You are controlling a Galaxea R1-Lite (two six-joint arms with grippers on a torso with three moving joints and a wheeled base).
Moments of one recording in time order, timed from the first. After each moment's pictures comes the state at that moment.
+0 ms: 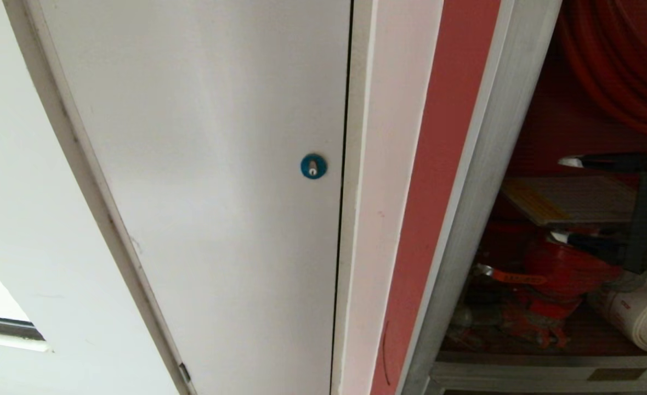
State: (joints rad) left arm 0.00 0.00 0.00 0.00 0.00 0.02; right arm -0.07 1.23 -0.83 -0.19 0.43 1.33
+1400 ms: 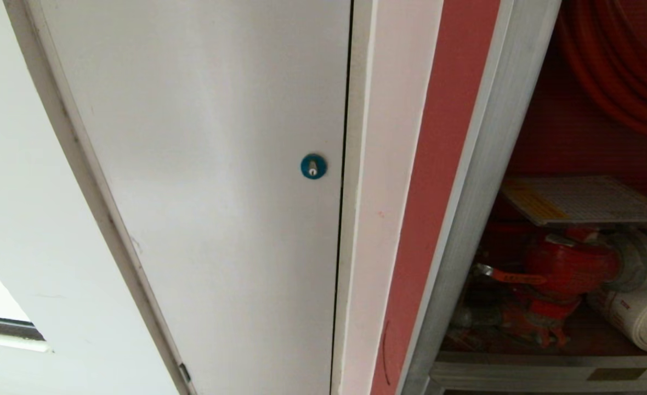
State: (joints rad) left arm 0.00 0.00 0.00 0.00 0.00 0.02; right arm -0.06 0.96 -1.53 1.10 0.26 0.47
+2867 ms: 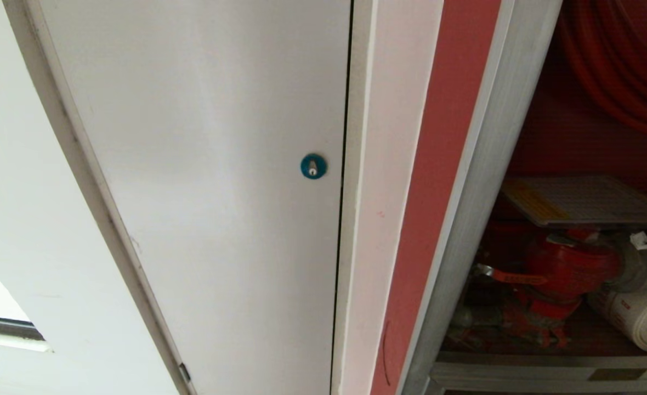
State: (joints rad) left arm 0.00 0.00 0.00 0.00 0.00 0.02; right arm -0.04 1.46 -1.67 1.12 0.02 -0.03
